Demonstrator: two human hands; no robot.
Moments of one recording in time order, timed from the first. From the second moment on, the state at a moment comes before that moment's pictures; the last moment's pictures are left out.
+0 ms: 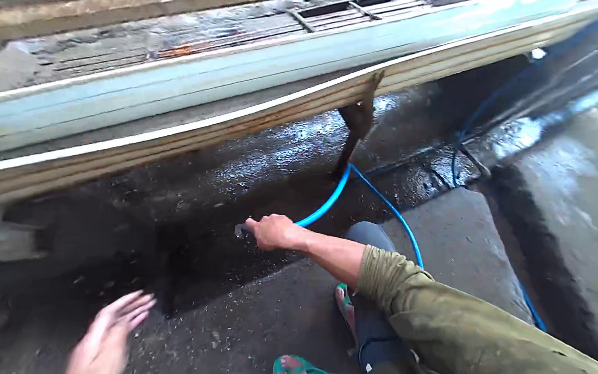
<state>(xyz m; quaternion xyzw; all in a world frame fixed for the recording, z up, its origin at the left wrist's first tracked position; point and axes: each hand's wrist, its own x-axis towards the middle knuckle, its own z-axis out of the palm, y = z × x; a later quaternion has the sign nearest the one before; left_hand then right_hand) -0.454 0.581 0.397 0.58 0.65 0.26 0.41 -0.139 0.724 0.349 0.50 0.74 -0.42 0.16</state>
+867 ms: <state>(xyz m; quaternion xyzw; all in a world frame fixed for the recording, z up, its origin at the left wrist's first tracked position) -0.214 0.643 0.889 -0.04 0.68 0.45 0.58 -0.185 0.700 0.870 0.58 0.55 -0.60 0.03</state>
